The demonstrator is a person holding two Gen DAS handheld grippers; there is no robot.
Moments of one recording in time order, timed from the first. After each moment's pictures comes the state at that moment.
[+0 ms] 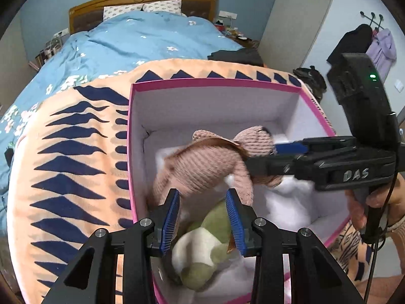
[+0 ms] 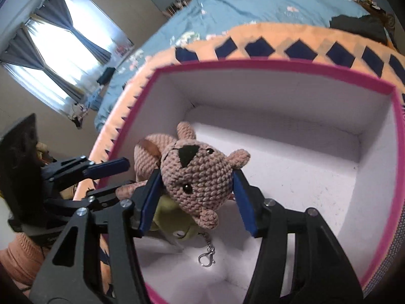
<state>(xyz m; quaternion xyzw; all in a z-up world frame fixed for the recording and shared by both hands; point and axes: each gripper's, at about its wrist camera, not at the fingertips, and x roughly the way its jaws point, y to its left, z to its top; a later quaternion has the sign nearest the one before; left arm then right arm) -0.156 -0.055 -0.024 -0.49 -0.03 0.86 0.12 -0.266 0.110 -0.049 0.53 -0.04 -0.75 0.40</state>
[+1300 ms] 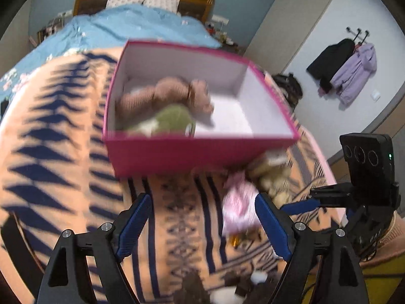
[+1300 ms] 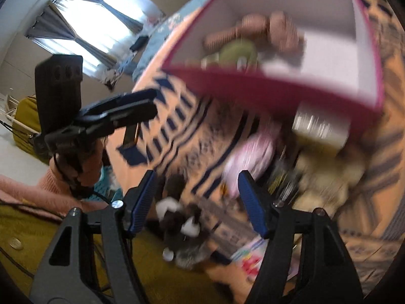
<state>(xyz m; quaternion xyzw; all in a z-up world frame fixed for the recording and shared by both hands) -0.003 -0.037 -0.030 -0.49 -0.11 0.85 0.17 -0.075 0.192 -0.060 0.58 -0.03 -0.67 0.48</state>
